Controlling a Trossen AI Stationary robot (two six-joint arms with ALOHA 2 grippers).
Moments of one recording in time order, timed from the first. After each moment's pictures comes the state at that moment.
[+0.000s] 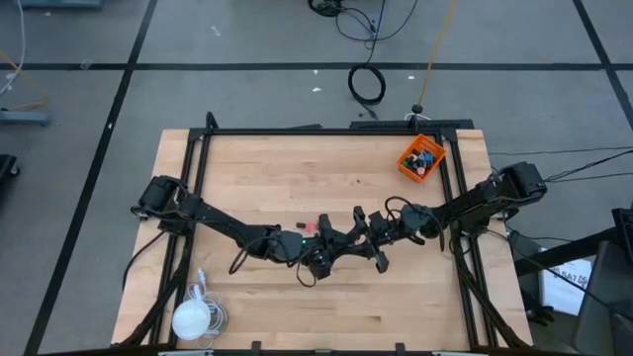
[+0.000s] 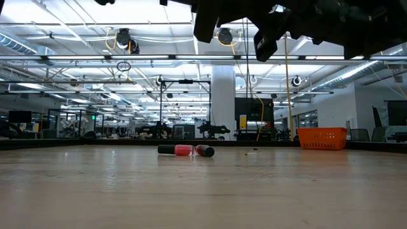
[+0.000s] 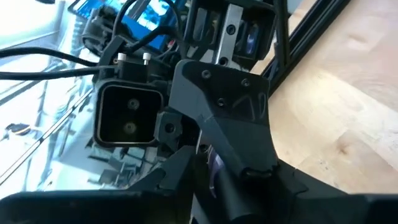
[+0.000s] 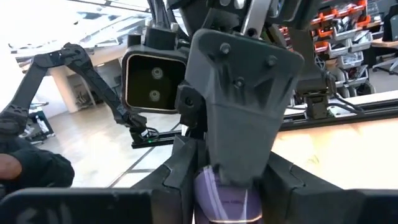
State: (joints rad) left arm -0.34 1.85 1.13 0.64 -0.44 1.00; right arm 0.20 1.52 0.49 1.14 -0.11 0.29
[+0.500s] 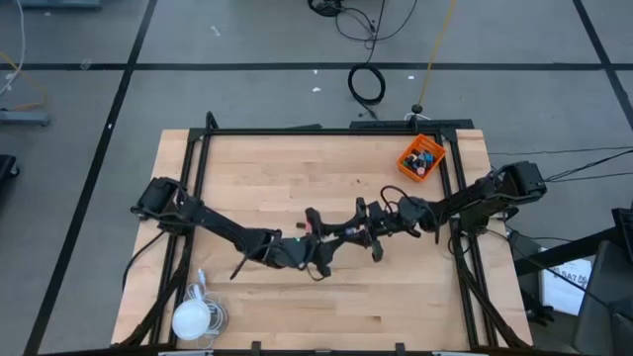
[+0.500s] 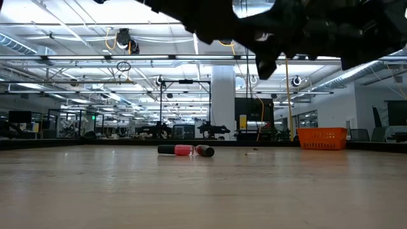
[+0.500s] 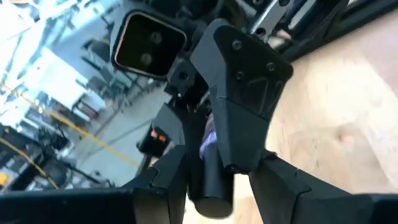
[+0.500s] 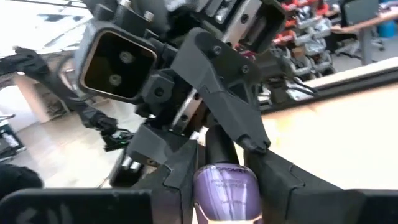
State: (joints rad) left arm -0.37 1.85 1.12 0.52 -0.70 0.53; right arm 0.08 1.52 0.43 1.06 -0.05 0.31
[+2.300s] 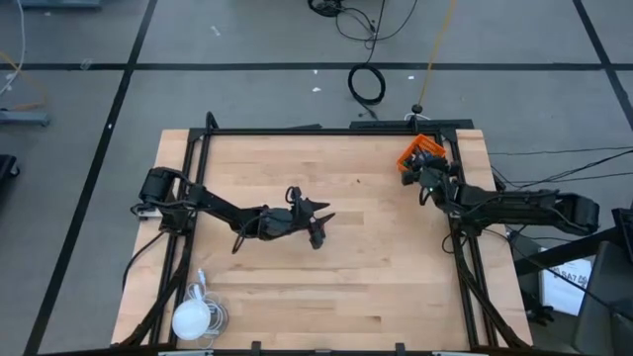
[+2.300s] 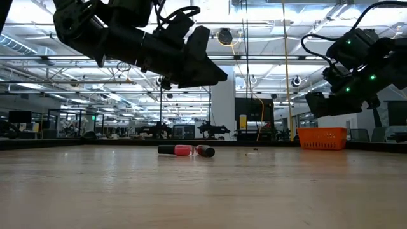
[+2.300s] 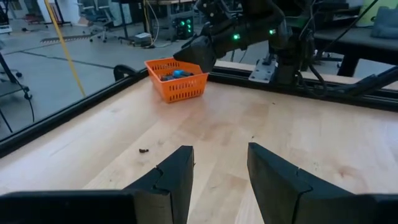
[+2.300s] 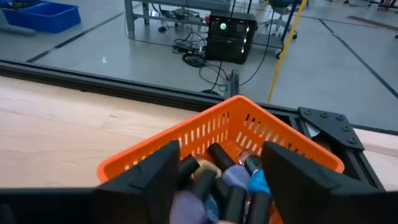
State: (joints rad) left arm -0.15 1.82 0.78 0.86 -0.51 -0.11; right arm -0.43 0.85 0.12 0.18 0.91 0.40
